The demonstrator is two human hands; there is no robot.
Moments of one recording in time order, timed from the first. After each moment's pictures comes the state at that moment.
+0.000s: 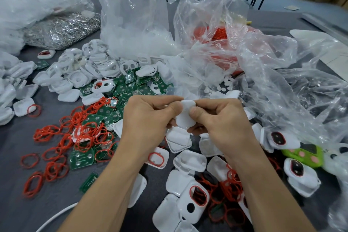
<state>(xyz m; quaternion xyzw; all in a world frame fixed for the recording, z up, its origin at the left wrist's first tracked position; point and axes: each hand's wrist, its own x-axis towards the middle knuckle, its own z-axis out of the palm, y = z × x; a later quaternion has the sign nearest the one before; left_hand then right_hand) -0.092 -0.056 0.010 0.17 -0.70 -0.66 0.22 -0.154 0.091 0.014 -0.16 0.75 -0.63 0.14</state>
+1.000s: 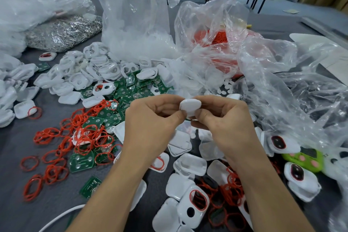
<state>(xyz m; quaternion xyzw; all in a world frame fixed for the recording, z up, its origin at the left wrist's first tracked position) -0.092 -0.052 0.007 0.14 -0.72 -0.63 0.25 -0.157 0.093 0.015 -0.19 0.71 -0.67 0.10</state>
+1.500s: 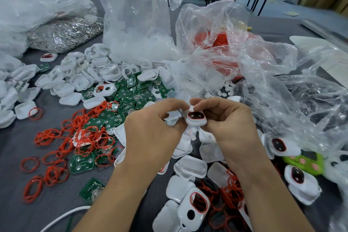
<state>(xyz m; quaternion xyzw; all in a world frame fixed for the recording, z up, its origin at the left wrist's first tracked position) -0.082 -0.041 0.011 0.14 -0.82 -0.44 0.34 -0.159 0.092 0.013 -0.21 0.64 -0.73 0.11</state>
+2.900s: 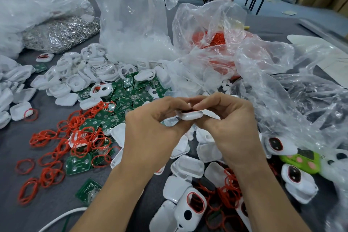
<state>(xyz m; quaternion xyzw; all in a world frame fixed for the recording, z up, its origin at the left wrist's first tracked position) -0.085 -0.042 0.005 0.07 -0.75 -0.57 0.31 -0.158 0.098 0.018 -0.28 0.65 -0.71 0.06</state>
